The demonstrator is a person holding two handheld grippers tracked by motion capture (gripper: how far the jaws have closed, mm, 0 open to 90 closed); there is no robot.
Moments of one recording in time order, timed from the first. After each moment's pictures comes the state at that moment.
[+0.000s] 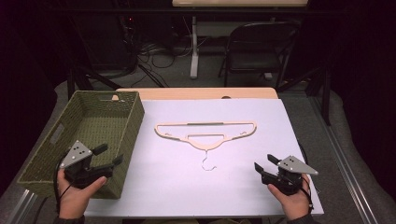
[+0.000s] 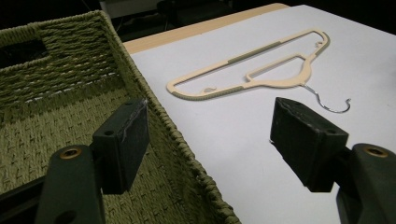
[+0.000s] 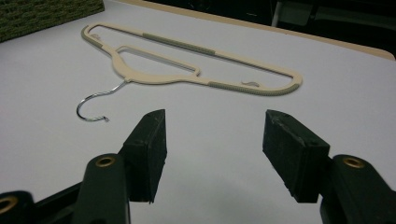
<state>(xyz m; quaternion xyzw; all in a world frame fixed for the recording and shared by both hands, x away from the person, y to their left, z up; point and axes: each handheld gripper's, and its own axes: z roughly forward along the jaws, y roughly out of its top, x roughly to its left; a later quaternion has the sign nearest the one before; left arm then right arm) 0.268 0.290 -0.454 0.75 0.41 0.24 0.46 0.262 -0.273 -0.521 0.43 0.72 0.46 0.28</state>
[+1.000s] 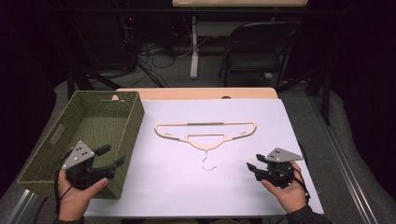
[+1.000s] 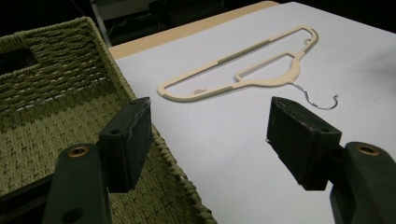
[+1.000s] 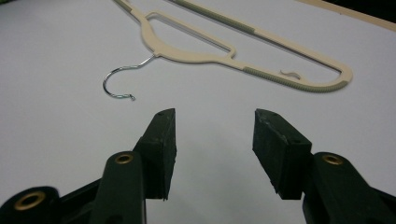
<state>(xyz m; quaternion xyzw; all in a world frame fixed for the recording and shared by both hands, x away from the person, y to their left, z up) 0.264 0.282 -0.447 0.76 0.39 0.24 0.46 0.284 -0.253 -0.505 0.38 0.80 0.41 0.22</state>
